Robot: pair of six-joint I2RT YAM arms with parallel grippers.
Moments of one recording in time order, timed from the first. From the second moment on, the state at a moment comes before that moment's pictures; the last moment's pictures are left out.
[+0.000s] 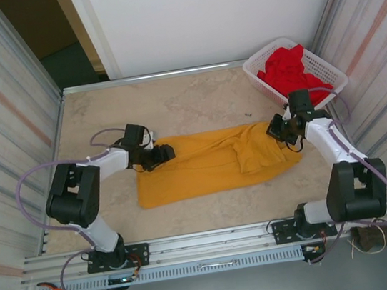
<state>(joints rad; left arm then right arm) -0.33 1.69 0.87 -0.25 0.48 -0.54 0.00 1.34 0.93 -0.65 -0.29 0.59</state>
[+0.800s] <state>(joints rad) -0.05 1.62 1.05 -0.39 0.63 -0.52 0.79 1.65 1.51 -0.99 0.25 0.87</state>
